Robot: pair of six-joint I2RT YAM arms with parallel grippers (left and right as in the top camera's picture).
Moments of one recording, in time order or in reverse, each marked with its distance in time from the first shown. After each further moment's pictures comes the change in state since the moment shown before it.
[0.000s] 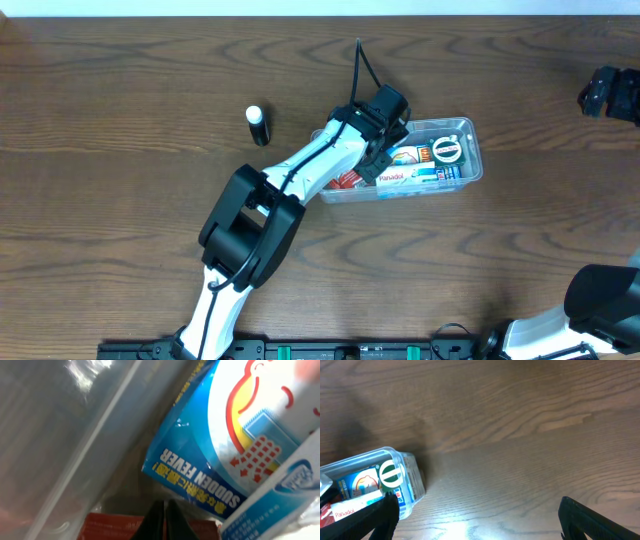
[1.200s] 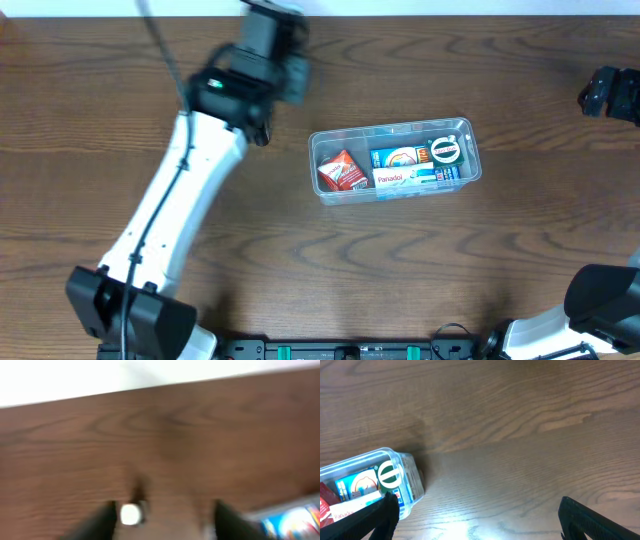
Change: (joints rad) left arm 0.341 -0.505 0.016 0.009 -0.144 -0.349; right arm 0.000 0.000 0.000 0.000 0.000 0.000
